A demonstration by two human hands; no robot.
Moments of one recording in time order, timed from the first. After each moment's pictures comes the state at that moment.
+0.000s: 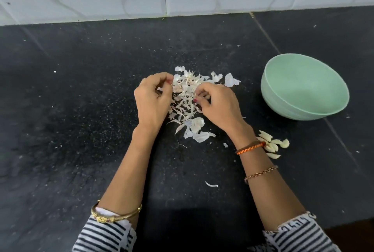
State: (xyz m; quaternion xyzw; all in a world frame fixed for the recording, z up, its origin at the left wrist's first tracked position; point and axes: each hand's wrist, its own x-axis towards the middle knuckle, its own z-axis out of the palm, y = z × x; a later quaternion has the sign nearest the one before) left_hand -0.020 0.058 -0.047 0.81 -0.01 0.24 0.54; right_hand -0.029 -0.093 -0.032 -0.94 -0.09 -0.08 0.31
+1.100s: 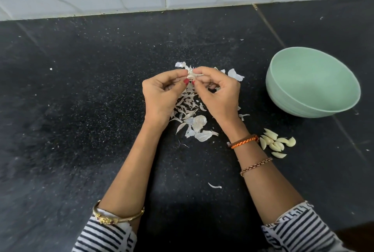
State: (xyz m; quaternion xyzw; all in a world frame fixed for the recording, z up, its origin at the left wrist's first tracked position) left_hand -0.018 0.045 -0.041 0.67 -0.04 0.12 0.73; right_hand -0.015 -0.081 -0.051 -0.78 -0.11 -0.27 0.55
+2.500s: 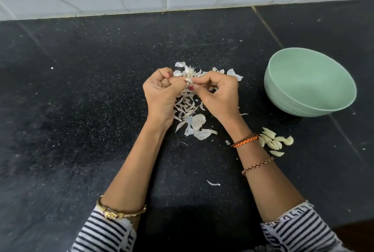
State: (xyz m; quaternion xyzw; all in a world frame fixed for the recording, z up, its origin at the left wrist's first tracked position) left_hand -0.020 0.036 -0.036 0.54 0.00 0.08 0.83; right_hand -0.021 -0.085 -0.041 -0.77 -0.13 -0.19 0.60
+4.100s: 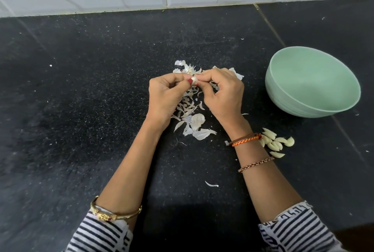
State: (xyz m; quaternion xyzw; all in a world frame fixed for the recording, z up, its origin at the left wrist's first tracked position) left_hand -0.022 0.036 -0.041 0.68 -0.02 0.05 0.73; right_hand -0.010 -0.095 -0.054 -0.82 -0.19 -0.41 0.35
